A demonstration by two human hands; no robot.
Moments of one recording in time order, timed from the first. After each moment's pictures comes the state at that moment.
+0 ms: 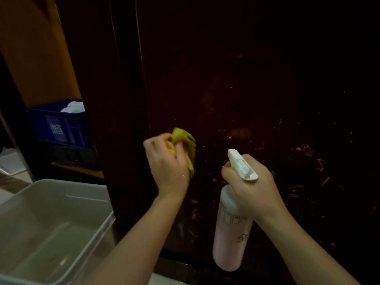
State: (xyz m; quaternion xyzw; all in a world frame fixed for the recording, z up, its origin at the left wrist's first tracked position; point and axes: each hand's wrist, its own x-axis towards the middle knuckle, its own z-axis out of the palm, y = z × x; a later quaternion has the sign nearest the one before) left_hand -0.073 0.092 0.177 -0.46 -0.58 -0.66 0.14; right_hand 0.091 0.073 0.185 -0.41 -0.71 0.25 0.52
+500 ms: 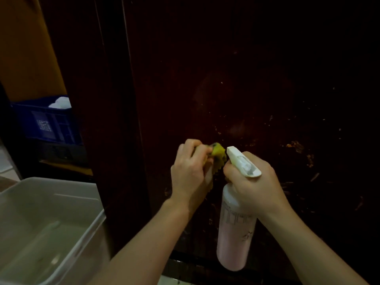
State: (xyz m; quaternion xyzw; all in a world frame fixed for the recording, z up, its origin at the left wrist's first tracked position) left_hand -0.033 0.096 0.157 -0.65 -0.50 -0.54 0.19; right_hand 0.109 0.077 0.187 -0.40 -0.72 0.23 0.53
